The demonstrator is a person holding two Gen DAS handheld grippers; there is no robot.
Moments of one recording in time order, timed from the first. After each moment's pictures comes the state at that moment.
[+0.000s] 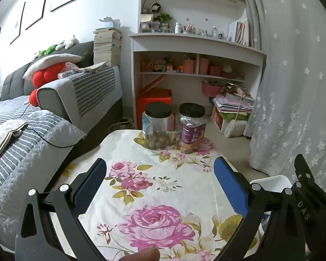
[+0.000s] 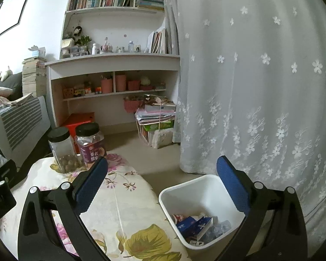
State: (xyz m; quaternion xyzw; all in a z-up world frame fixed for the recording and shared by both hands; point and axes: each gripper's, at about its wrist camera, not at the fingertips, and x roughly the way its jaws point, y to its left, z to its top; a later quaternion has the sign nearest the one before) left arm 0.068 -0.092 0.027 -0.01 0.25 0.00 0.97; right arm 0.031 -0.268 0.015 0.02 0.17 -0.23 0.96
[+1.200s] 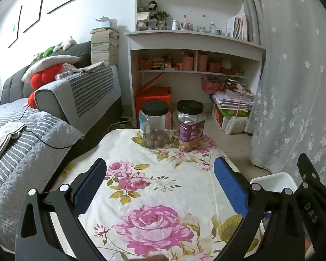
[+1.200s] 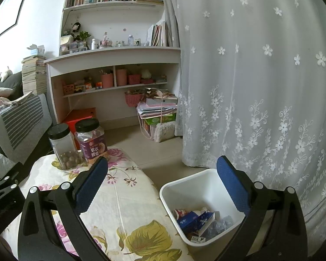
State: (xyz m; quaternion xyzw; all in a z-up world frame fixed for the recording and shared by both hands) left arm 0.077 -0.103 0.018 0.00 0.25 0.00 0.97; right arm 0.037 -0.268 0.013 0.04 0.18 -0.22 0.96
